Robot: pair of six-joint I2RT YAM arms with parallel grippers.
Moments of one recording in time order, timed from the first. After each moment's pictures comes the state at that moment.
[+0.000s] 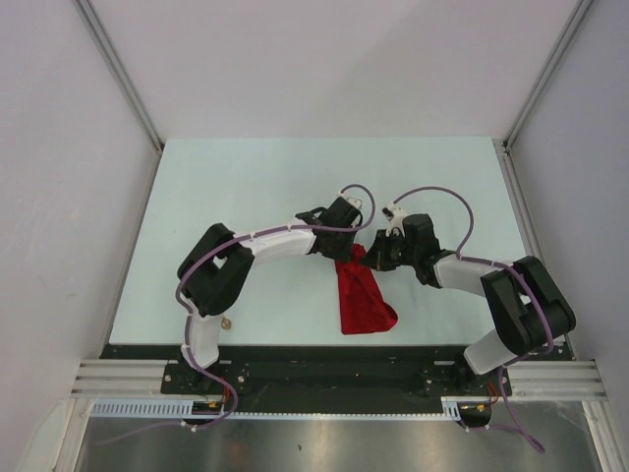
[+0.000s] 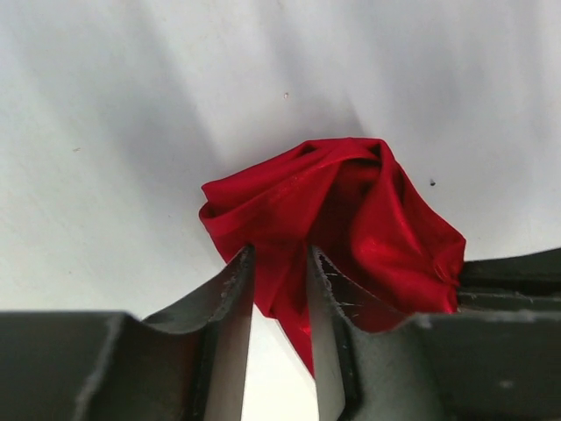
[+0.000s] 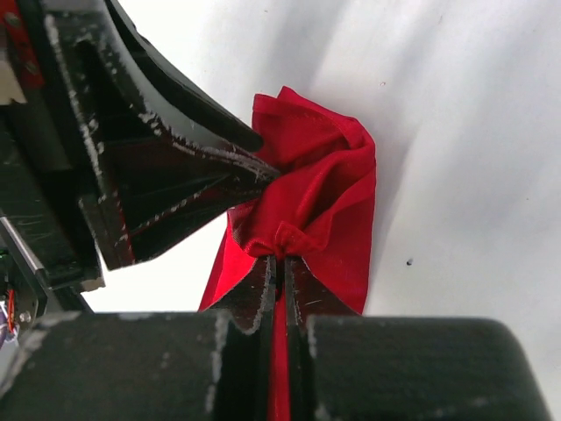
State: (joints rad) left arm -0.81 1.97 1.37 -0.39 -0.08 -0.43; right arm 0.42 1.53 0.62 0.29 -0.46 0.41
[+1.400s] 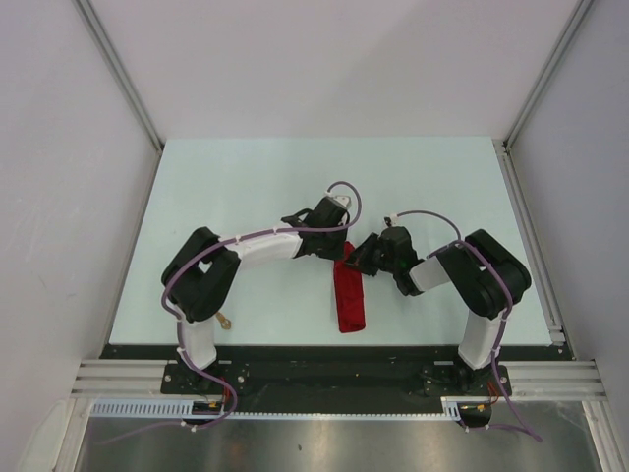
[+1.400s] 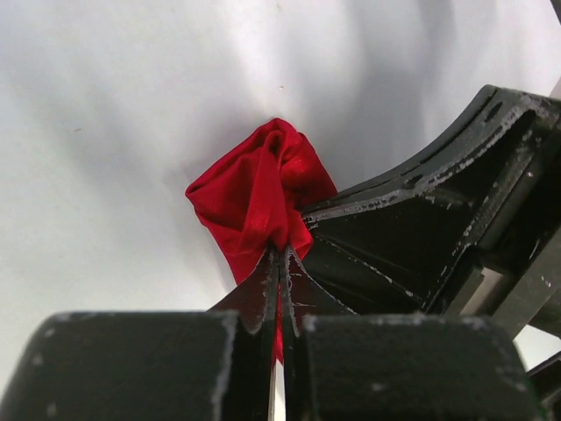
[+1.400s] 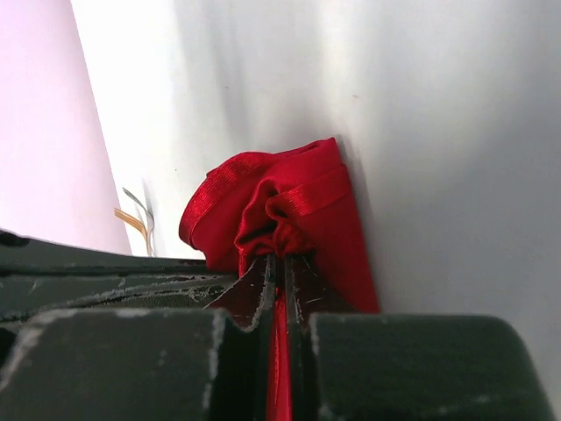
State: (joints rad) left arm -0.78 1.88 1.24 -0.27 0.02 -0.51; right arm 0.54 1.83 0.60 0.70 -0.26 1.12
